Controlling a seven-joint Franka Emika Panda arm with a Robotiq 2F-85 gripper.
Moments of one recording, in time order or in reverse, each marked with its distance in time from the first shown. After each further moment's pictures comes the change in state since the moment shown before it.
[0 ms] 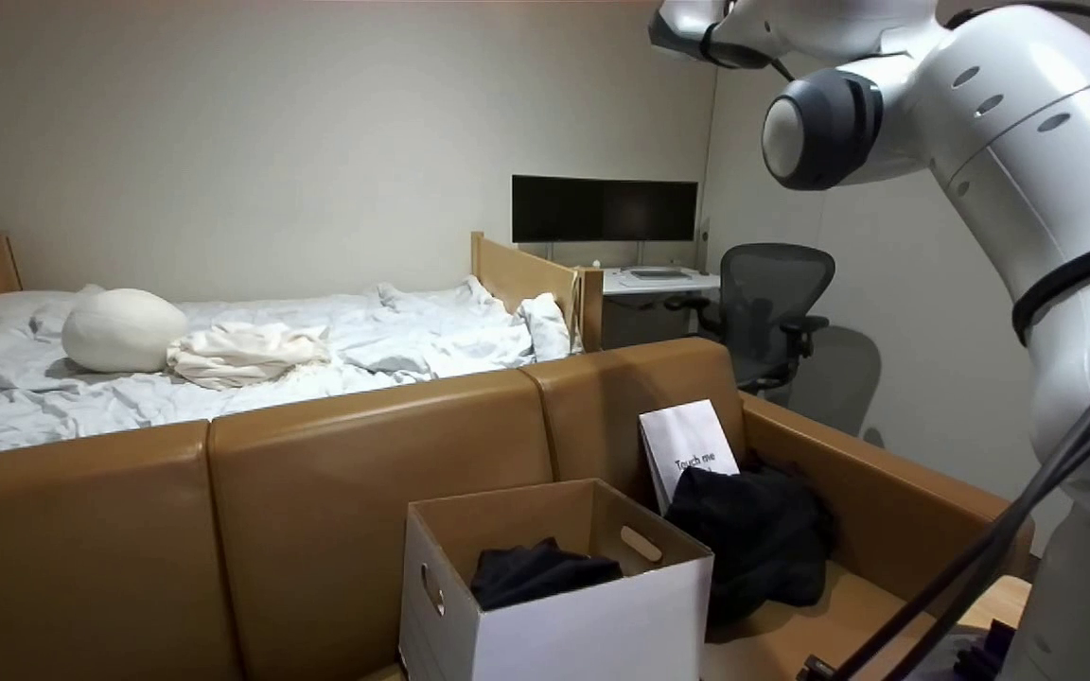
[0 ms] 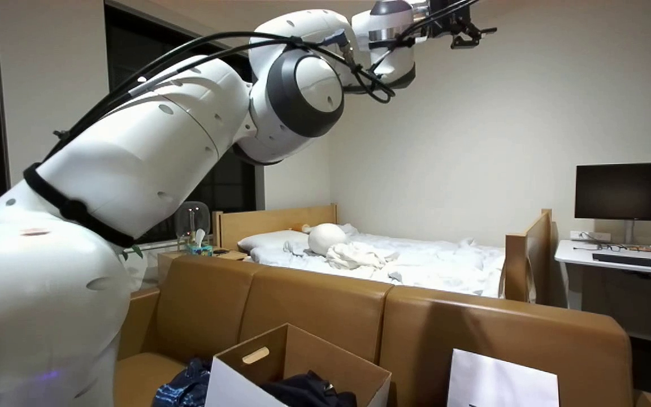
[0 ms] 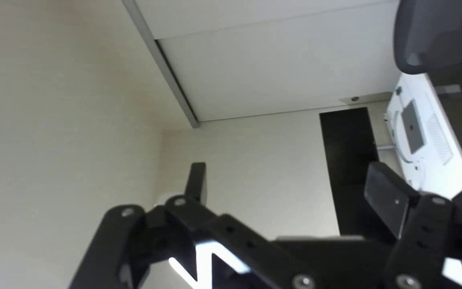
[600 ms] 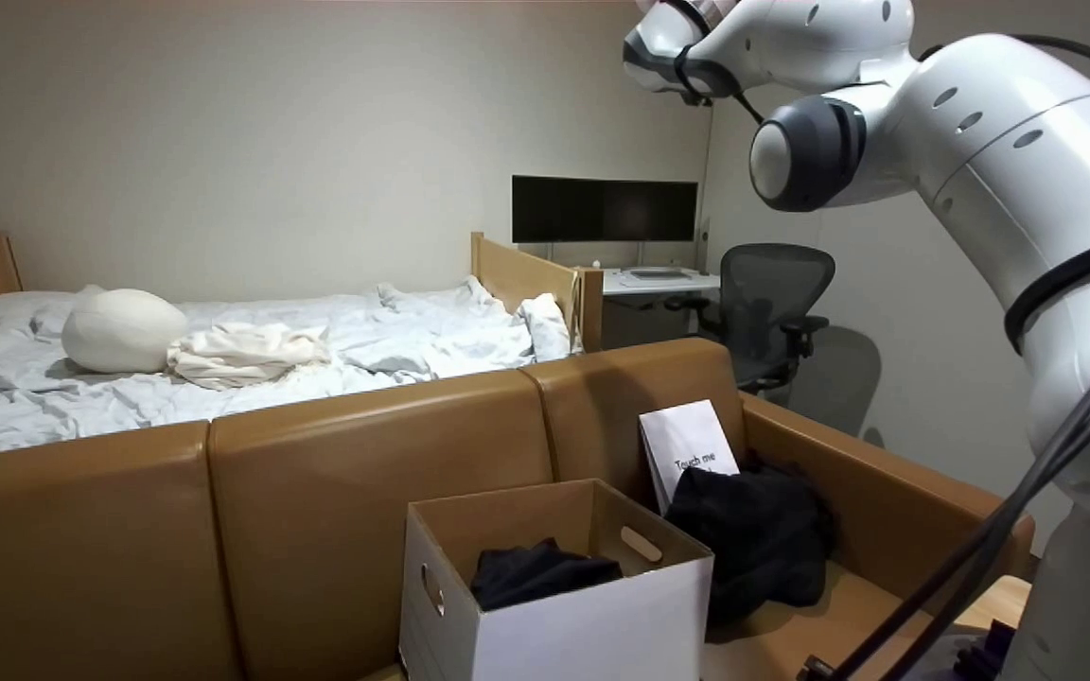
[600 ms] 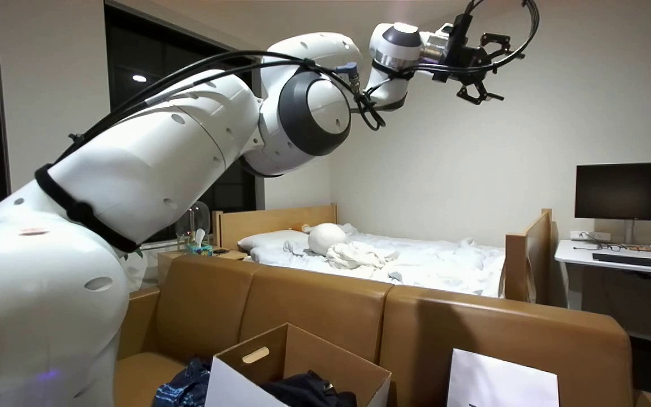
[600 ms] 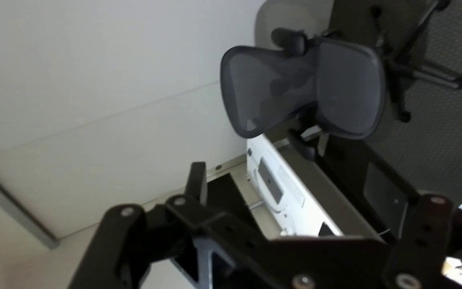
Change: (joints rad) arm -0.007 0.074 0.049 0.003 0.325 -0.400 -0.013
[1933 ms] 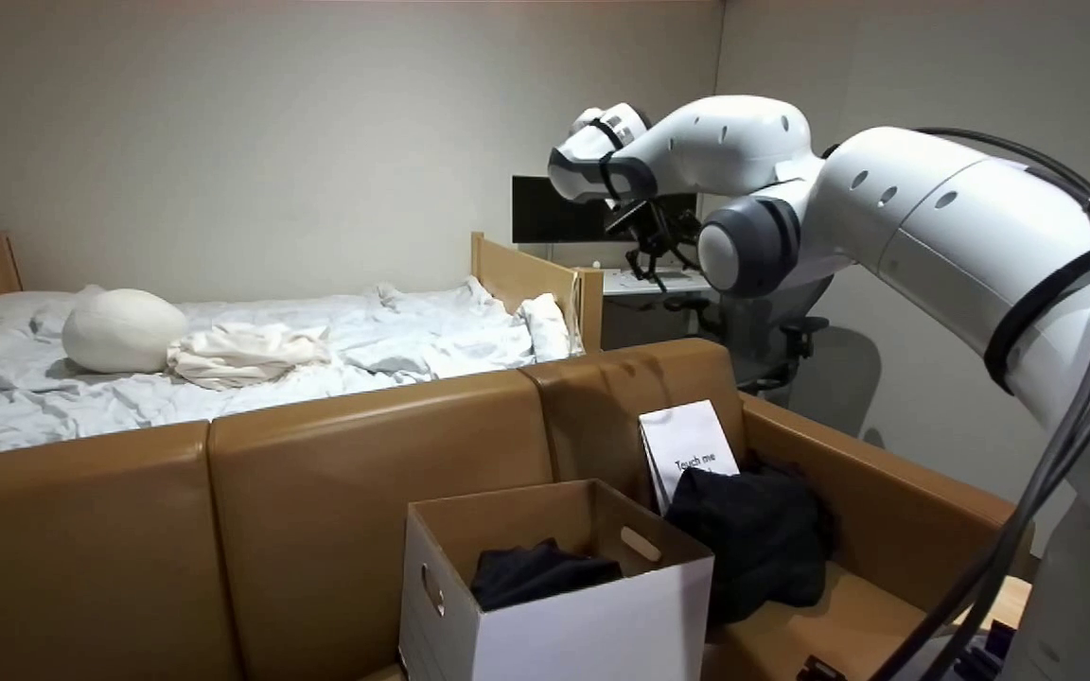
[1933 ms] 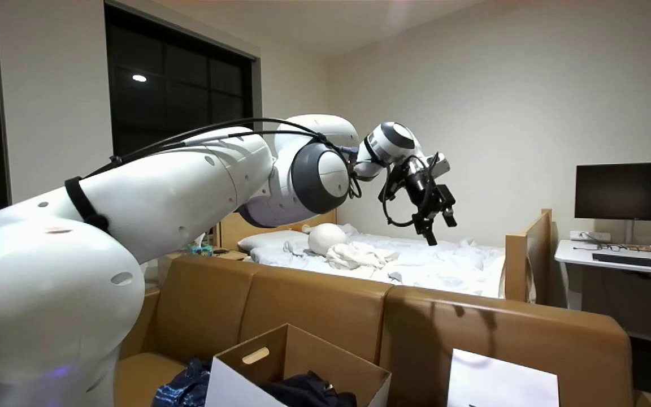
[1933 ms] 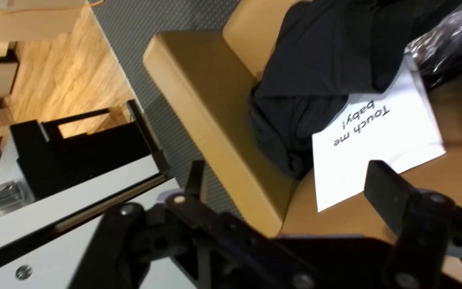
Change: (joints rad) arm 0.115 0.284 -0.022 0.009 0.418 -0.784 0.816
